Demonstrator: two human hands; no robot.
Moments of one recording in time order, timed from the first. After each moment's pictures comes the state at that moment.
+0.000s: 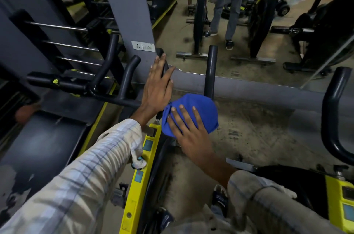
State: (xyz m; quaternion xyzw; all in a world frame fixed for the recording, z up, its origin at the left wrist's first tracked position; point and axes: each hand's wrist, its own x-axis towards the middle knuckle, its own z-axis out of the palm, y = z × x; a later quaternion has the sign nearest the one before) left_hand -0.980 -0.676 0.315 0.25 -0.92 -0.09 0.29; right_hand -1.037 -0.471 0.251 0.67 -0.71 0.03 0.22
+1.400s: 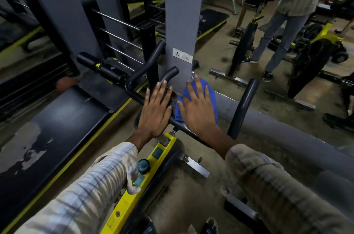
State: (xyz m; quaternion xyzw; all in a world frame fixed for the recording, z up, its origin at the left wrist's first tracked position) left_hand -0.894 -0.684 0.277 0.43 -0.88 -0.02 0.20; right_hand -1.065 -0.619 0.332 0.70 -0.70 0.07 0.13
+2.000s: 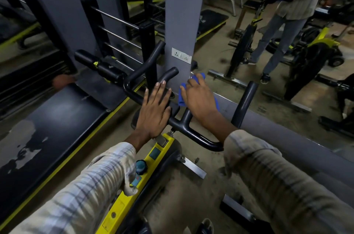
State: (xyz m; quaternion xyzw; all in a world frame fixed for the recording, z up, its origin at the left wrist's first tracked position) left_hand -0.892 -0.685 0.276 0.43 -0.88 -0.03 0.21; right_hand -1.081 -0.664 0.353 0.67 -0.74 0.05 0.06
